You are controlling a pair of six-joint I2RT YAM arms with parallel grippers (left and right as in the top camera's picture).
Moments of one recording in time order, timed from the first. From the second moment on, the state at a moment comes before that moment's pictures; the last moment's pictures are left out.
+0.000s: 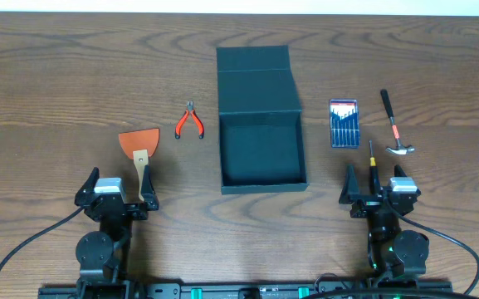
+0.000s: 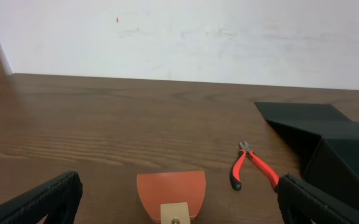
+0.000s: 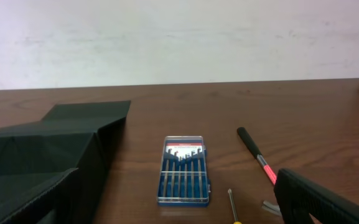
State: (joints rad) left arm -0.02 0.01 0.02 -0.11 -0.03 -0.04; right arm 0.03 0.01 0.01 -0.07 0.02 0.07
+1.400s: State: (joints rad) left arm -0.02 0.01 0.02 -0.11 -0.03 -0.04; right arm 0.00 0.27 0.27 -0.05 0.09 -0.03
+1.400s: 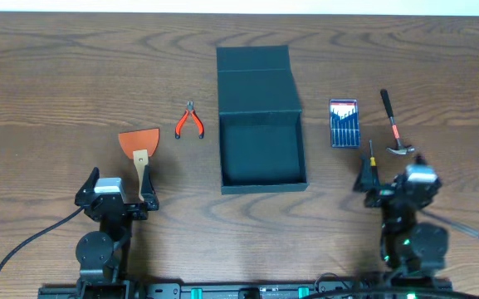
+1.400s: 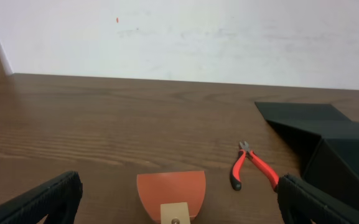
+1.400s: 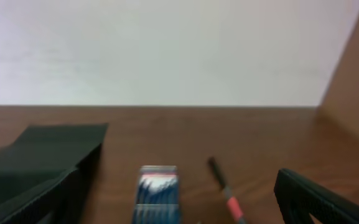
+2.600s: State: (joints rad) left arm -0.02 0.01 0.02 -0.12 -0.02 -0.04; right arm -0.04 1.86 1.52 -0.91 -0.07 -0.07
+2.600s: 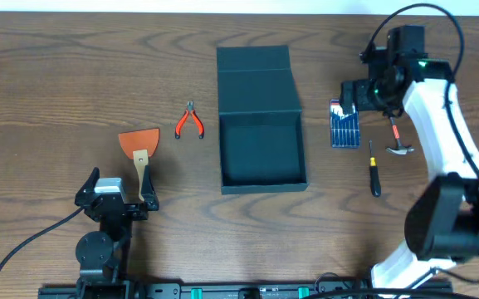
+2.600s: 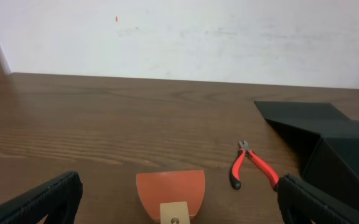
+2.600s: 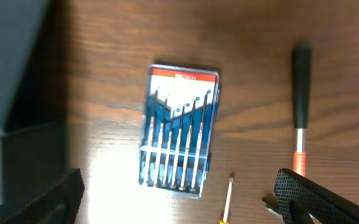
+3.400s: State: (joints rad) left arm -0.02 0.01 0.02 -0.12 -0.02 -0.04; right arm 0.01 2.06 1.52 -0.88 0.07 0.12
